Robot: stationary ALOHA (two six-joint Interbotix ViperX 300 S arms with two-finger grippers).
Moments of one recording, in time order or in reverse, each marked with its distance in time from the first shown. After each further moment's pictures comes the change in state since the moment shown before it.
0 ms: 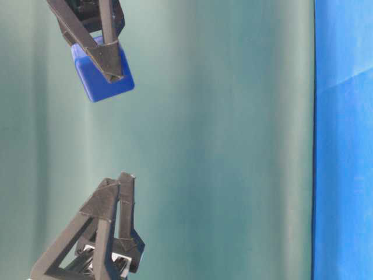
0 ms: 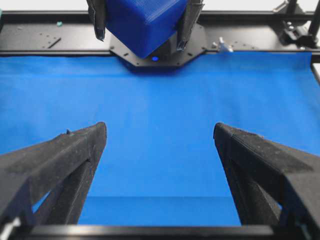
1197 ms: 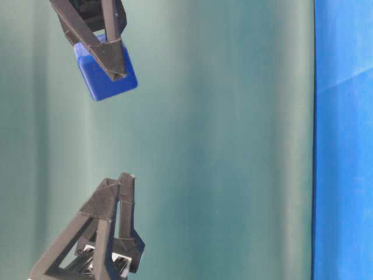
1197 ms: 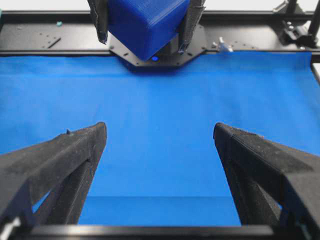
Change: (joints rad) left arm 0.000 0.000 0.000 0.000 -0.002 -0.002; right arm 0.000 0.000 0.000 0.000 0.014 0.000
